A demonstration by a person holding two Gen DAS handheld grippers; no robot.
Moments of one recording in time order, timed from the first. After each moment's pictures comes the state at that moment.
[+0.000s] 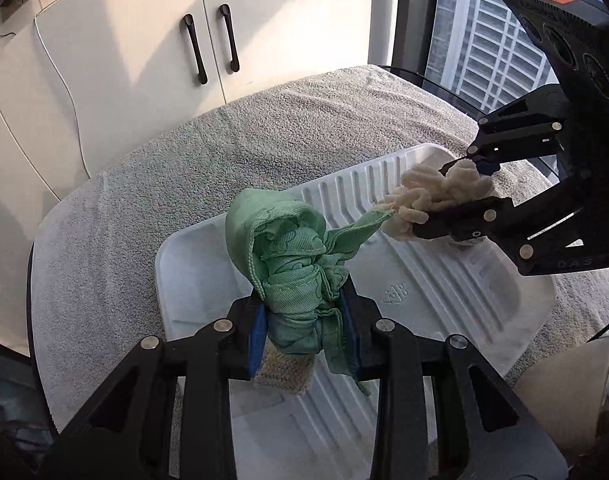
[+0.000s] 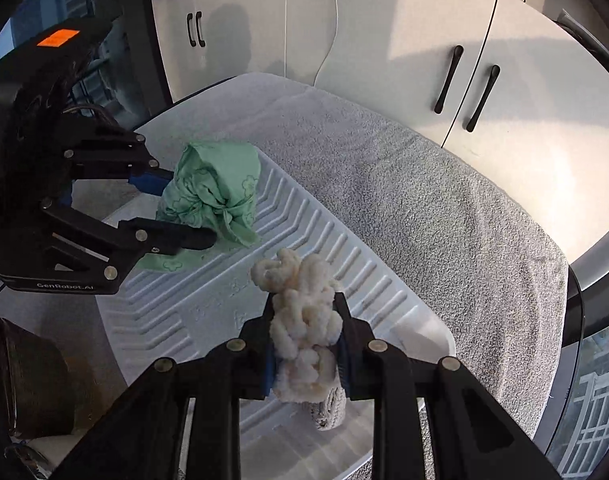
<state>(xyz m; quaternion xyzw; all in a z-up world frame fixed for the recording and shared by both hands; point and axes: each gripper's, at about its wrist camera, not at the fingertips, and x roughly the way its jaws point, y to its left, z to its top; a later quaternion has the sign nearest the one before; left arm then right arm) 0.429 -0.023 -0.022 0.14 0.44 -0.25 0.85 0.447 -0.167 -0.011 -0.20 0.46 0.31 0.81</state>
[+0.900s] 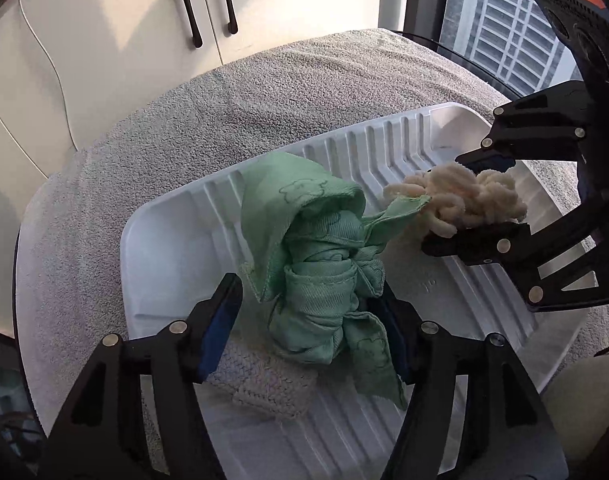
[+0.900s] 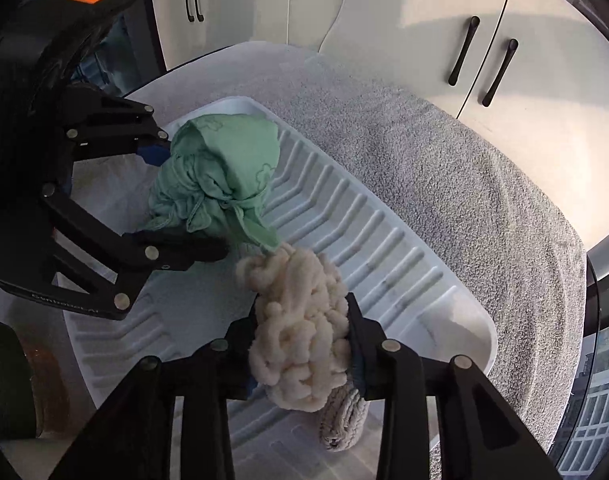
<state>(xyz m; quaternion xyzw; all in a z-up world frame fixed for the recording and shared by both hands) 0.443 -0.033 -0.062 0.15 0.48 -0.23 0.83 0.449 -0.158 -0.051 -0.21 0.47 0.30 0.80</state>
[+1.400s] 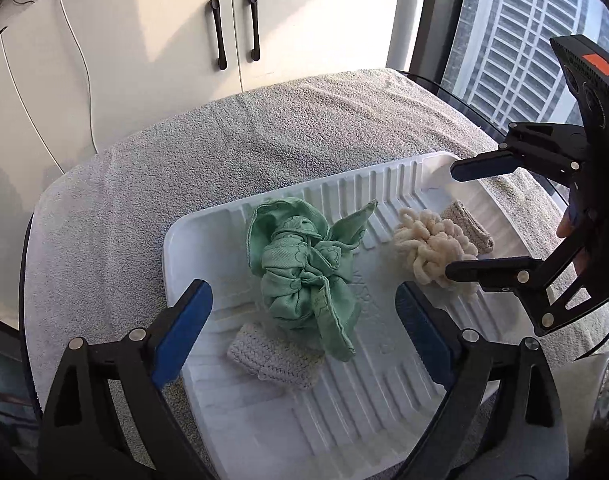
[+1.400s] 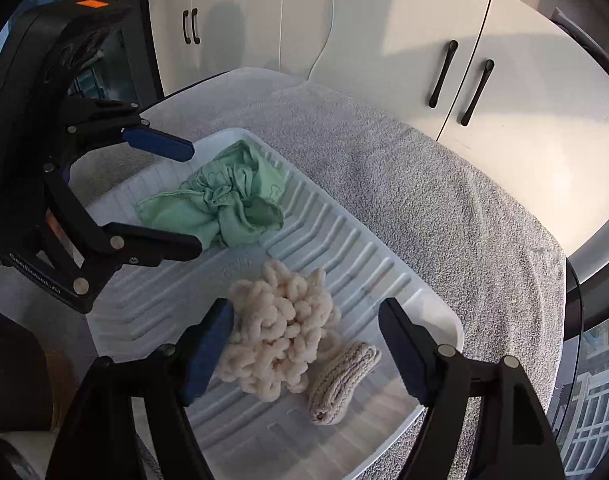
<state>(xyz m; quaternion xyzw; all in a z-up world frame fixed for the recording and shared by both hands) 0.429 -0.007 -0.023 0.10 0.45 -0.23 0.85 0.435 -0.178 -0.016 -0.20 0.44 0.29 0.83</state>
